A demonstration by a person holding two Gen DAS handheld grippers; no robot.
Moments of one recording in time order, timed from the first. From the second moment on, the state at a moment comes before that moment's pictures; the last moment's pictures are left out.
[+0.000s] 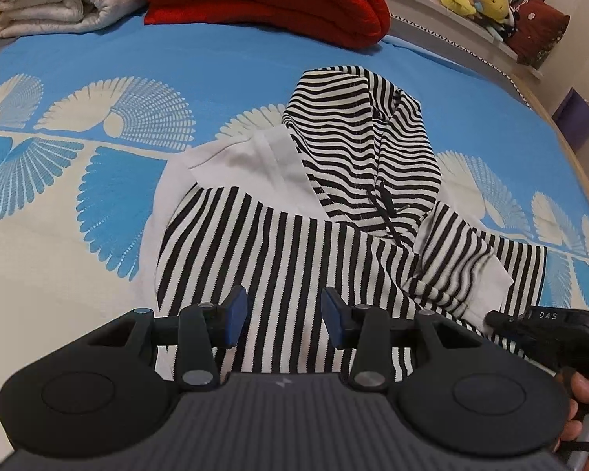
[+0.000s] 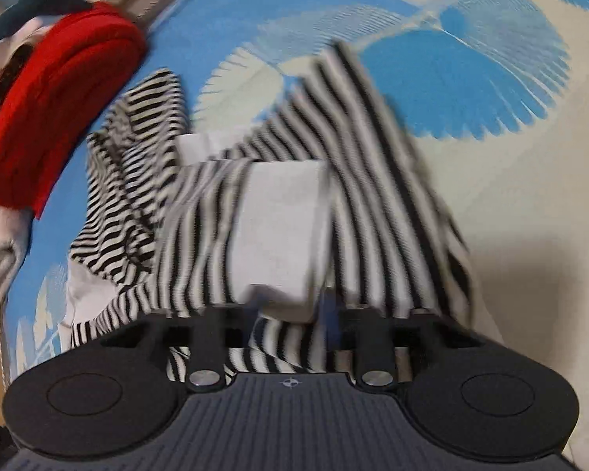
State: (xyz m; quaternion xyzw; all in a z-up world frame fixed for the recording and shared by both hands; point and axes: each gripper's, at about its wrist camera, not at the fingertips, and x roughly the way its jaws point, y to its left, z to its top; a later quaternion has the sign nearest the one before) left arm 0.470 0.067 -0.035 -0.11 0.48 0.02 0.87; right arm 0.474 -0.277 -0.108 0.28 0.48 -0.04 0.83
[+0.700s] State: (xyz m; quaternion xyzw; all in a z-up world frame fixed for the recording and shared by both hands) left arm 0.459 0.129 -0.024 -0.16 0.48 0.05 0.86; right arm 0.439 -0.184 -0.002 0.20 0.32 0.28 0.88
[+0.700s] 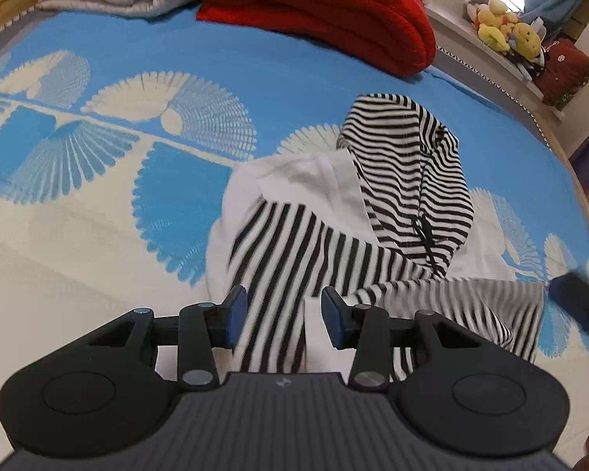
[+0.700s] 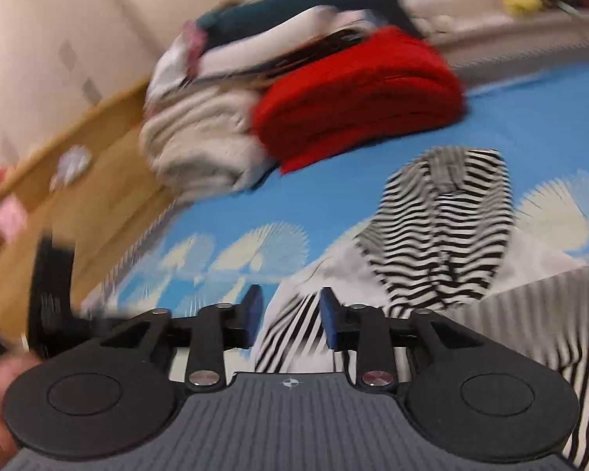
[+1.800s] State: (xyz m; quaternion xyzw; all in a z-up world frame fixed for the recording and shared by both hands) left arm 0.467 0.133 -0.046 -0.13 0.51 0.12 0.84; right arm 0.448 -0.308 -0.113 0.28 0.56 -0.07 0.77
